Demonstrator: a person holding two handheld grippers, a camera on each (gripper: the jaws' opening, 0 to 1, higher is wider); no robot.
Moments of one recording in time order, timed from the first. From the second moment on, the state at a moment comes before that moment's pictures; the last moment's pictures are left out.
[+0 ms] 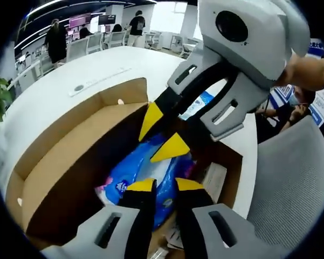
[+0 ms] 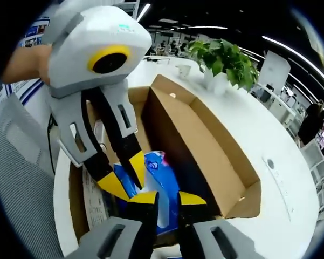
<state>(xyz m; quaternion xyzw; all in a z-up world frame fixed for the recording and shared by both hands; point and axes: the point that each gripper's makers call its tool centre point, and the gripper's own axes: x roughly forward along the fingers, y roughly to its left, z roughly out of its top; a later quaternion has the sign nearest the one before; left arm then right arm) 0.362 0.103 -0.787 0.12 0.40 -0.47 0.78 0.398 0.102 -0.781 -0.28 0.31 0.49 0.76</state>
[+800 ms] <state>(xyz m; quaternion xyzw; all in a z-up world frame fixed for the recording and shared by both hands) 0.356 0.111 -0.771 0.15 0.39 -0.48 0.77 0.407 0.105 -0.760 -0.27 0.28 0.48 0.78</state>
